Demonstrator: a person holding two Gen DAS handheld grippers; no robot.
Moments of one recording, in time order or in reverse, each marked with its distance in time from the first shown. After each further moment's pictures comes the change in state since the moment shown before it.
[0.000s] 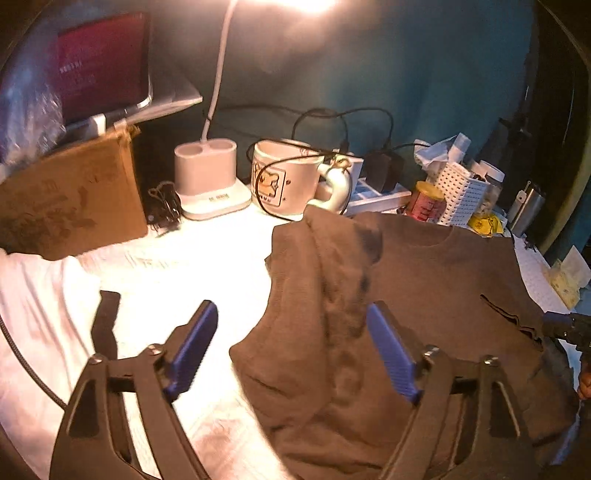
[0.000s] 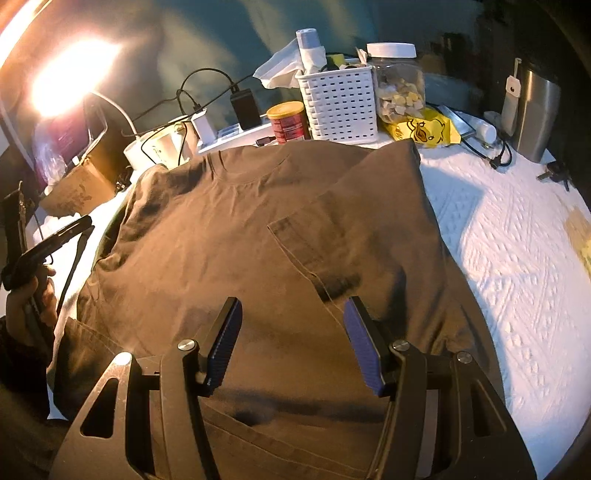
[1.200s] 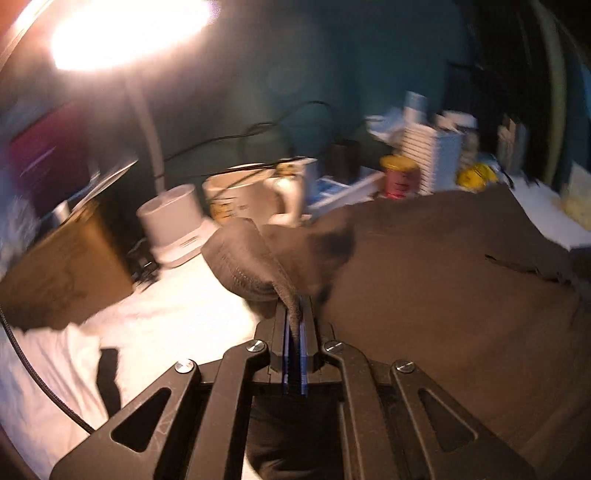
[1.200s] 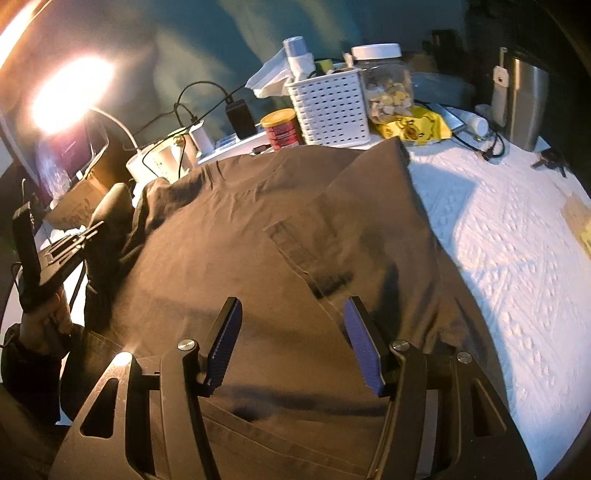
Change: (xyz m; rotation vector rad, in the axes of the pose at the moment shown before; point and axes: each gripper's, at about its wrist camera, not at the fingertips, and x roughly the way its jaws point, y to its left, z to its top) left arm 0.007 -0.072 -0.006 0.330 -0.066 0.103; right arm -0.011 -0.016 -0.010 0.051 -0.040 0.037
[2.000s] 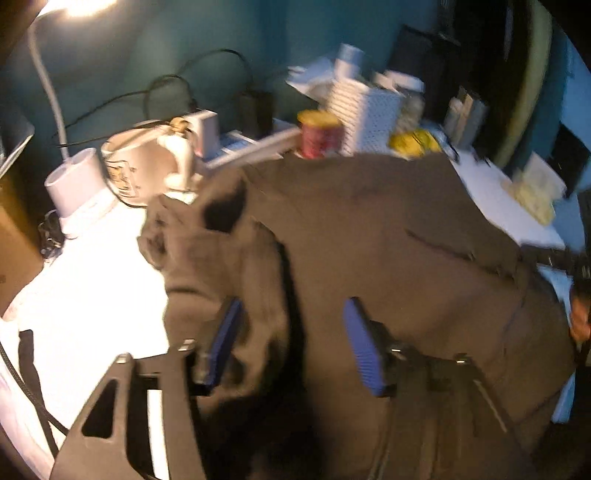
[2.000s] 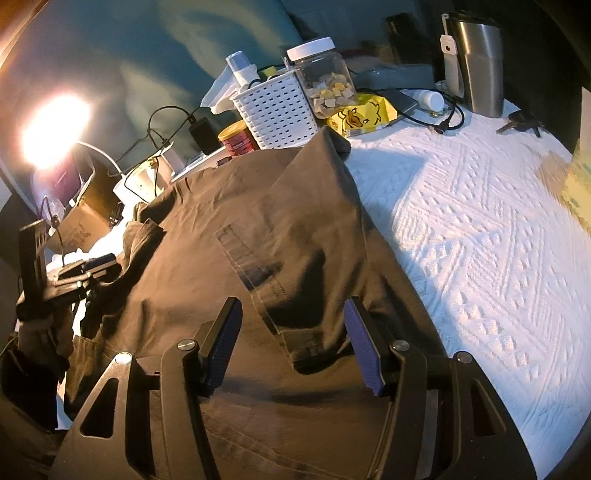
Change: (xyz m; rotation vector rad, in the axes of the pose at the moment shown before) left arm 0.020 -0.049 0.019 -0.070 0.192 -0.244; right arm -0.011 -0.063 -0.015 0.098 -0.033 0.029
